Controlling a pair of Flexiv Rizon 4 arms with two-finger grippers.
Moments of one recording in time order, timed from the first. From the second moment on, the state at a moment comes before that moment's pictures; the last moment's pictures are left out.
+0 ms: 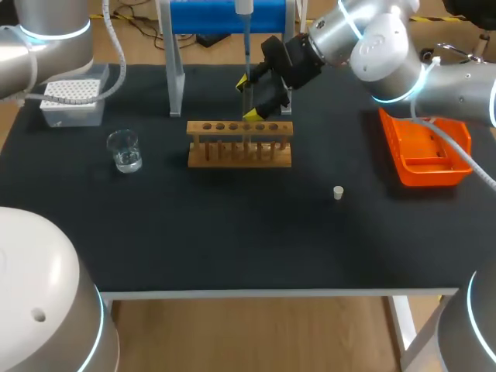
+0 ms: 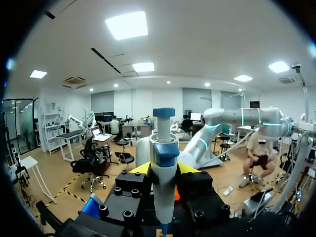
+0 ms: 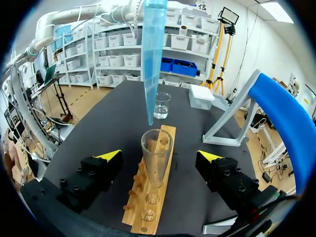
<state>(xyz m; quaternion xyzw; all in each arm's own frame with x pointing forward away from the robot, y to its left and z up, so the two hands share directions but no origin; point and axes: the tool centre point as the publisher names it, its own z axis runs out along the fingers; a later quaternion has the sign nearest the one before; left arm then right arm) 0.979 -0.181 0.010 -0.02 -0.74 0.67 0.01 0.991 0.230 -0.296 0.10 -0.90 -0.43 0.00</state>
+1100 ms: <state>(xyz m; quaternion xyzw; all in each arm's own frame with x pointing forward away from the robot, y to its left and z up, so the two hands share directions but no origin) 0.981 -0.185 0.001 -0.01 -0.74 0.67 0.02 0.991 0.230 -0.296 0.10 -0.90 -0.43 0.00</state>
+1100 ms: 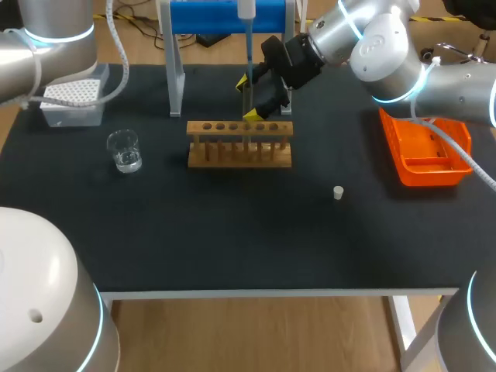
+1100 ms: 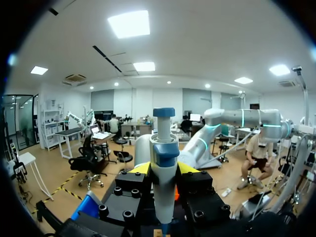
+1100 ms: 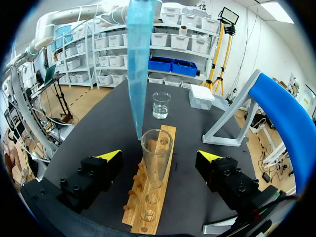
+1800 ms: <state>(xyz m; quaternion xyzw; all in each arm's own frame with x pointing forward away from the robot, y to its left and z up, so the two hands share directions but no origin) 0.986 -0.180 -0.013 0.00 -0.74 0.68 0.03 0.991 0.230 -0.296 0.10 -0.90 -0.43 0.00</state>
